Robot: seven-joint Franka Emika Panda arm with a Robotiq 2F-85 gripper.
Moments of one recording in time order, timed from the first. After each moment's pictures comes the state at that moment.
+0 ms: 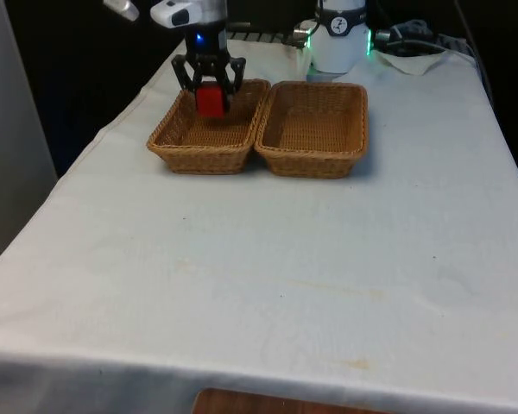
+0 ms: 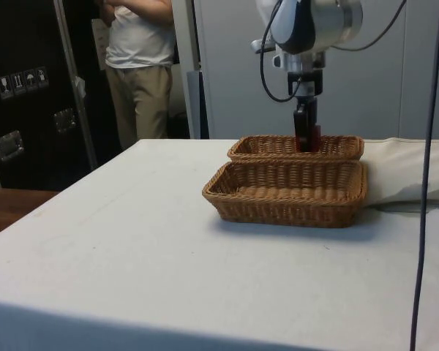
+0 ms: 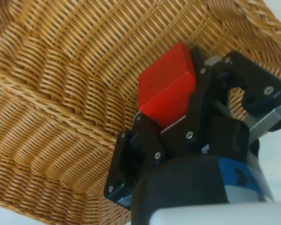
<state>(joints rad) 0.29 0.17 -0.81 -2.59 0.27 2.69 -0.72</state>
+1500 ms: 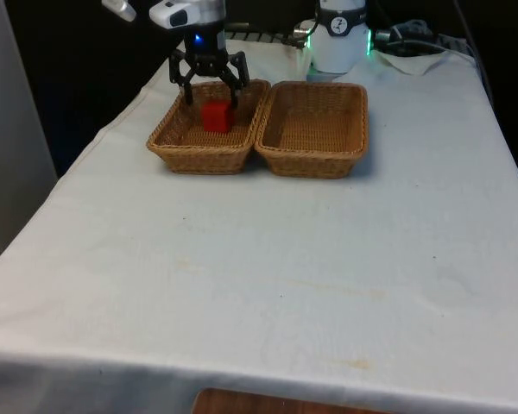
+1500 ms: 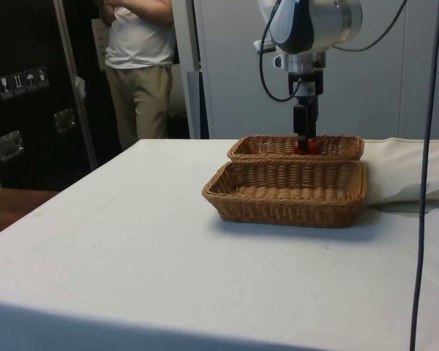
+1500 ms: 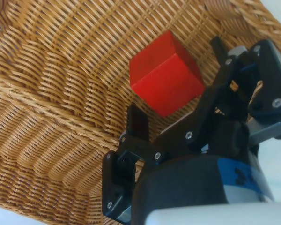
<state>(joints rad) 0.29 0.18 -0.81 -2.58 0.29 2.68 -0.73</state>
